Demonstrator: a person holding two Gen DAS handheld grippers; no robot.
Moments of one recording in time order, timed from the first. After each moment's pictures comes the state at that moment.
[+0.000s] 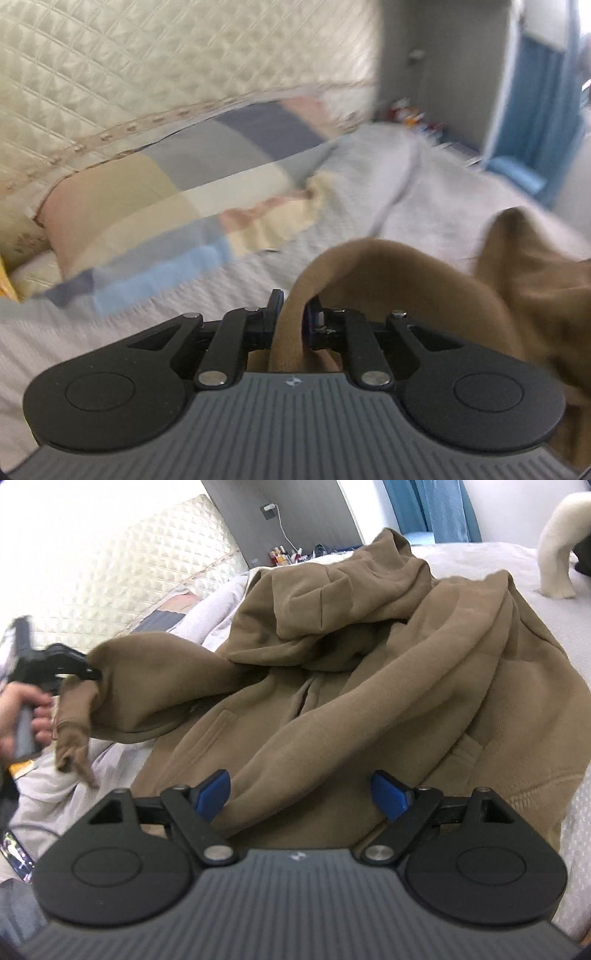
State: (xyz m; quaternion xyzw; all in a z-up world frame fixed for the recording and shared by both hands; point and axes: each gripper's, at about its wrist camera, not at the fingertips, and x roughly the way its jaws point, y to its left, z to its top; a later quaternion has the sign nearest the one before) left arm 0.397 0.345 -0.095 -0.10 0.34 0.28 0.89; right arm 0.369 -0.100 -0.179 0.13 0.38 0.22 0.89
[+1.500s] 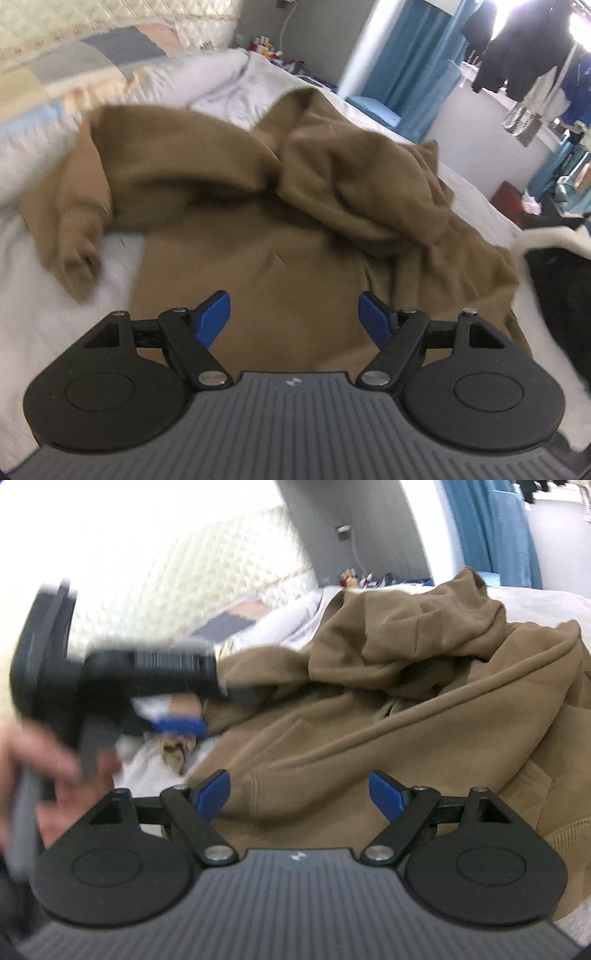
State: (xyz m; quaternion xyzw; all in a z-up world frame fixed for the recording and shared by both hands) left arm 0.292 0.128 -0.137 -0.19 0.37 0.04 0.91; right arm 0.341 -0.071 -0.161 0.11 0.32 0.30 0.89
